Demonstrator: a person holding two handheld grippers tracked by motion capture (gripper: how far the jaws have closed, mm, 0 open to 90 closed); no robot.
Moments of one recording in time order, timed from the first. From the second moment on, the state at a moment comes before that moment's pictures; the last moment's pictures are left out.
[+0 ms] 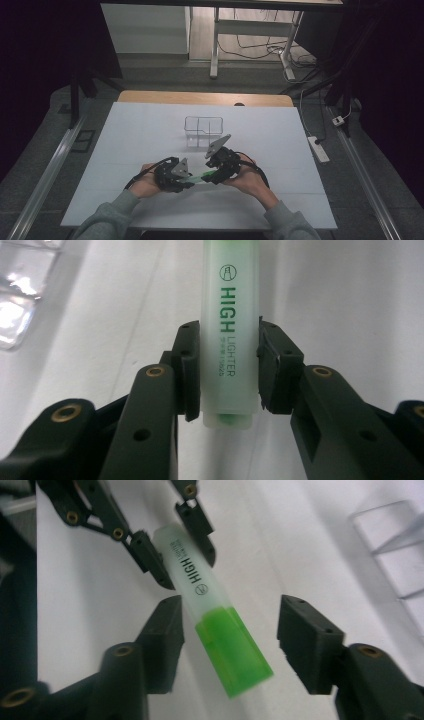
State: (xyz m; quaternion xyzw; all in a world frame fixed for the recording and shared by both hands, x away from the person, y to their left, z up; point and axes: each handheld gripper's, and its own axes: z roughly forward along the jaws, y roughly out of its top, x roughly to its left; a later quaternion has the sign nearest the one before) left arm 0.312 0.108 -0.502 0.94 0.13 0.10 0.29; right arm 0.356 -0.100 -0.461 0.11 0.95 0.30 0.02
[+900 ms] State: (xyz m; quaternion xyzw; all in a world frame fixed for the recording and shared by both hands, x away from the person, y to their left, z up) left arm 0.318 0.135 -0.498 0.87 0.24 0.16 0.39; right arm 0.373 -0.137 -0.452 0.26 0.88 0.40 0.06
